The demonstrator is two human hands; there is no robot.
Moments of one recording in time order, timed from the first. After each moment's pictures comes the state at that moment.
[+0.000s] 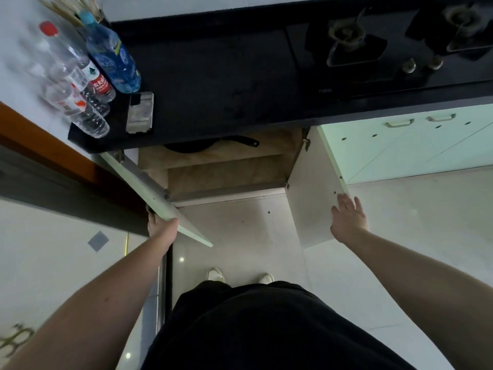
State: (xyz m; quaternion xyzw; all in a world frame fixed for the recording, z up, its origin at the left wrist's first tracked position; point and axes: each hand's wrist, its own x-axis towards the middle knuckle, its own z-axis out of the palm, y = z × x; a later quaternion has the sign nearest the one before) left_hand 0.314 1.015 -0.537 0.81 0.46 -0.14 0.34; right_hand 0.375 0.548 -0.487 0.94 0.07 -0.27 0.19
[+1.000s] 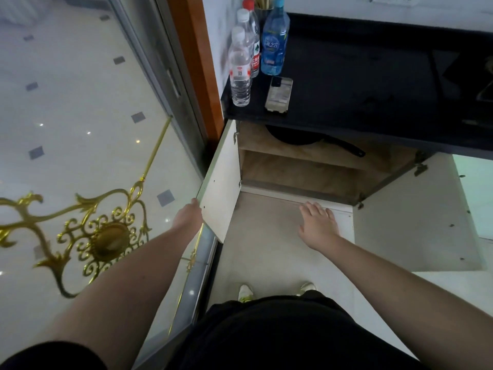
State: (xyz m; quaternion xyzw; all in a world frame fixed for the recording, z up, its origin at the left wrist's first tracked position) left_hand 0.164 1.213 -0.496 0.91 0.34 -0.22 0.11; right_hand 0.277 0.897 -0.468 0.94 0.25 -0.24 0.06
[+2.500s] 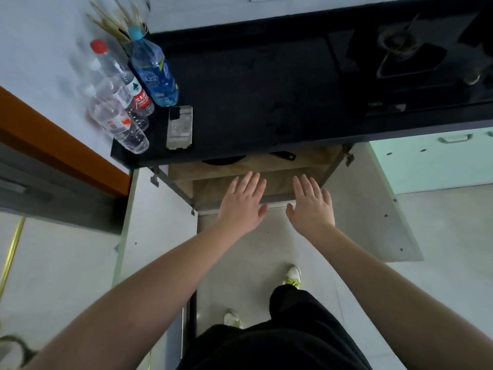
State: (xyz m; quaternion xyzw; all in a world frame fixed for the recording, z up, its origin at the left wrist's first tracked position) left_hand 0.406 0.954 -0.427 0.98 -0.13 -0.11 -0.07; right_hand 0.416 0.775 -0.426 0.99 0.08 -0.14 -0.05
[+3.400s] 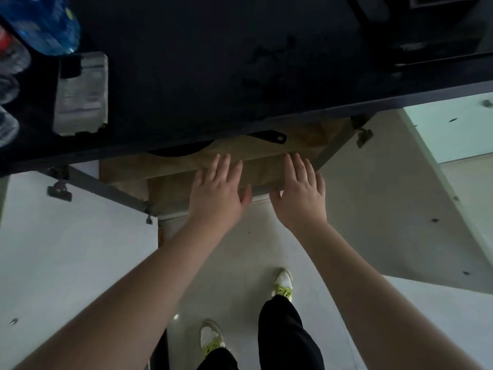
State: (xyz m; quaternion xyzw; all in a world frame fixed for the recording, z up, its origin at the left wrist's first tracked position) left_hand 0.501 0.966 -0.568 0.99 -0.07 -0.10 0.02; right_hand 0.503 0.801 -0.575 0.99 -0.02 -0.09 -0.11
